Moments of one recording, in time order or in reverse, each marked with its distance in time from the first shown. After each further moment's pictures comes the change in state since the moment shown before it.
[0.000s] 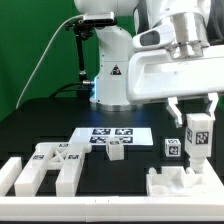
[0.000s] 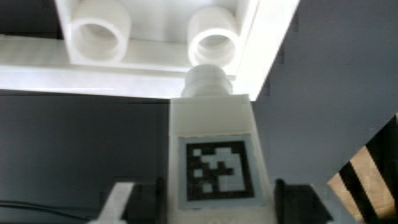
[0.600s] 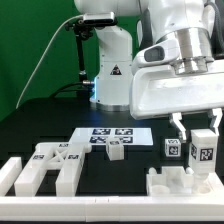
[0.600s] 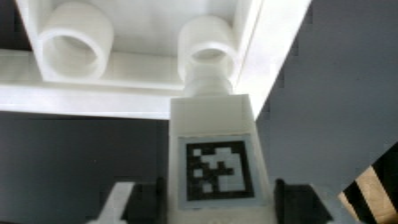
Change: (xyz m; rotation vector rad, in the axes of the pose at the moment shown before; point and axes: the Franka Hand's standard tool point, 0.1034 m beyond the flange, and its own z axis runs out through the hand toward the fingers) arm -0.013 0.000 0.020 0.000 -0.014 -0.005
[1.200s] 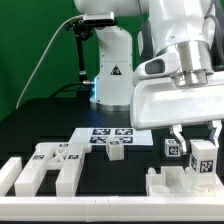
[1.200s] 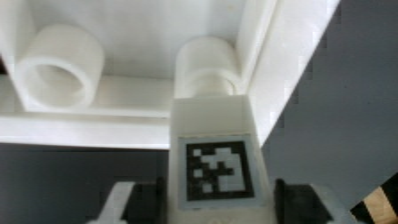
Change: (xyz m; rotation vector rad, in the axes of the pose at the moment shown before) arm -0.008 0.000 0.016 0.000 -0.005 -0.003
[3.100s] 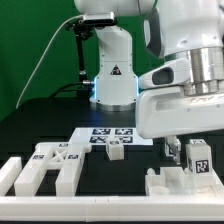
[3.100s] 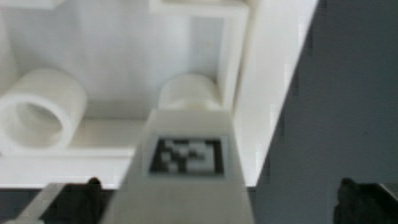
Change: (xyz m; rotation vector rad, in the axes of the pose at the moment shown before) arm 0.010 -0.006 0.012 0.026 -0.313 0.063
